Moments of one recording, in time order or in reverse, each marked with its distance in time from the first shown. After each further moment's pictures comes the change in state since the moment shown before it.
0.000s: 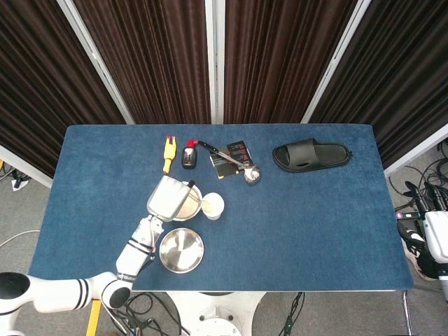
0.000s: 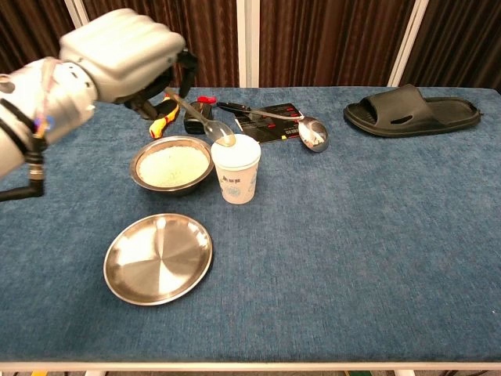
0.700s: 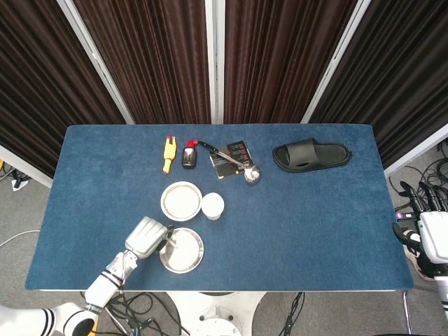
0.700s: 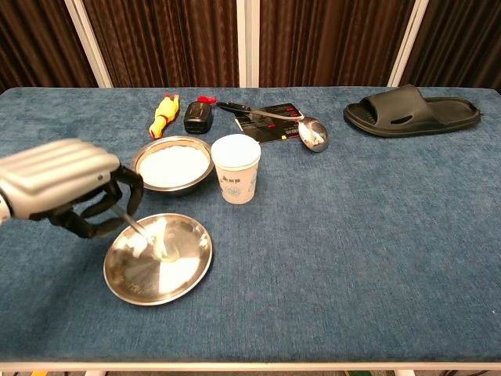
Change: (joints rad) left arm 0.203 0.075 0.229 0.004 0.165 -0.126 -0.338; right arm -0.001 0.000 -0.001 -0.032 -0.010 0.016 -0.029
